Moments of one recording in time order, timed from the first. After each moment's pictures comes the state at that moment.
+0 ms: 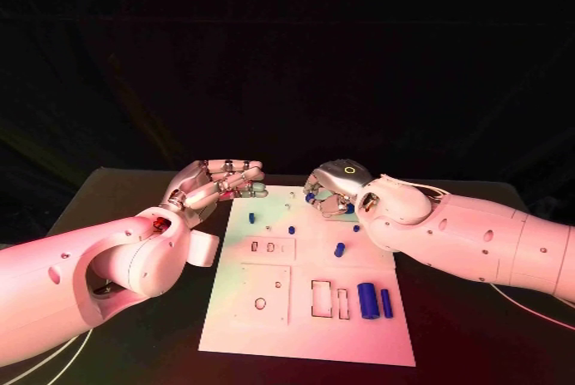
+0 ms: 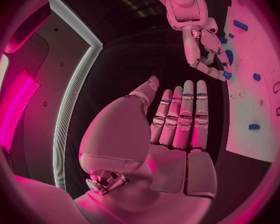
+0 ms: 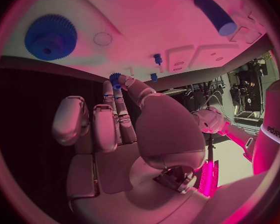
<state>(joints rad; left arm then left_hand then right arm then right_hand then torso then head) 1.20 -0.98 0.02 1.77 -0.08 -0.38 0.44 1.35 -0.03 0.24 -0.01 0.06 0.96 0.23 0.13 0.07 1.05 0.17 0.10 0.07 1.08 0.12 0.19 0.12 0.18 0.90 0.24 0.32 0.11 1.32 -0.59 -0.12 1.31 -1.73 -0.42 -0.12 1.25 -0.04 0.40 -0.16 0.33 1.12 0.11 0.08 0.18 1.17 0.06 0.13 0.18 1.47 -0.02 1.35 1.28 0.11 1.40 0.09 1.26 1.08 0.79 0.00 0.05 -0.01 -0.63</state>
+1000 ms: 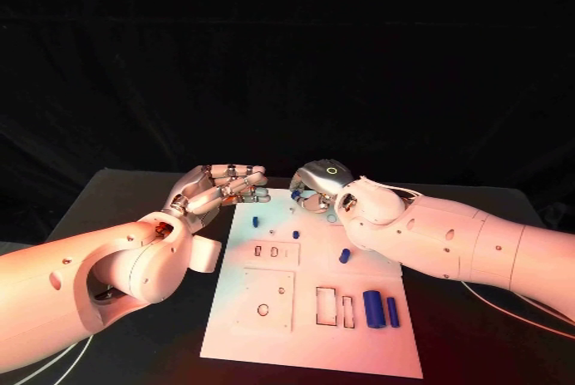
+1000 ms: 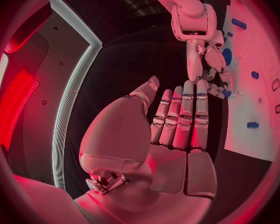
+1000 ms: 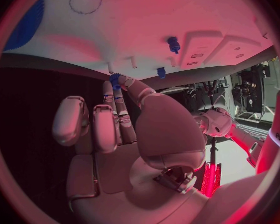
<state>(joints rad) 1.21 -0.97 0.02 1.78 -0.08 -0.38 0.44 1.35 -0.03 0.24 -0.01 0.06 0.96 0.23 0.13 0.07 1.05 0.17 0.10 0.07 1.08 0.12 0.18 0.12 0.18 0.90 0.24 0.32 0.11 1.32 -0.45 -0.12 1.16 -1.73 -0.47 -0.14 1.25 -0.03 0.41 -0.16 0.32 1.12 0.12 0.08 0.18 1.17 0.06 0.12 0.18 1.47 -0.02 1.36 1.28 0.11 1.40 0.09 1.26 1.09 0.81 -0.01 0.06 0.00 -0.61</state>
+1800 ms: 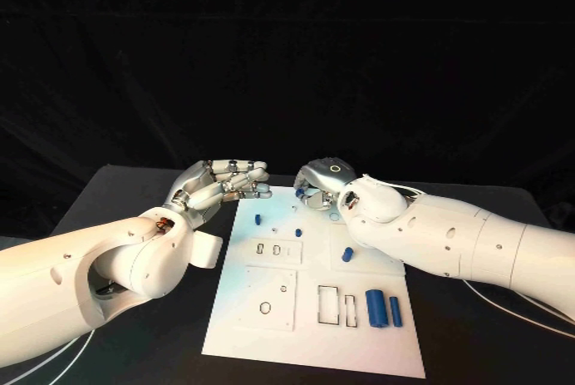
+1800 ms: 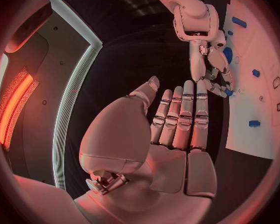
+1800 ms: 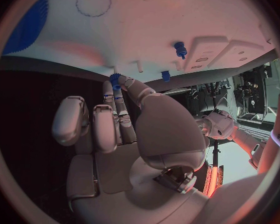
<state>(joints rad) 1.22 -0.98 0.02 1.78 -0.08 -0.38 0.44 1.35 -0.03 0.24 -0.01 0.06 0.96 0.23 0.12 0.07 1.05 0.17 0.10 0.07 1.08 0.12 0.18 0.12 0.18 0.90 0.24 0.32 0.11 1.32 -0.44 -0.12 1.14 -1.74 -0.45 -0.15 1.25 -0.03 0.41 -0.16 0.31 1.12 0.12 0.08 0.18 1.16 0.06 0.11 0.18 1.47 -0.02 1.36 1.28 0.11 1.39 0.09 1.26 1.08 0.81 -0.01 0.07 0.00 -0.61</state>
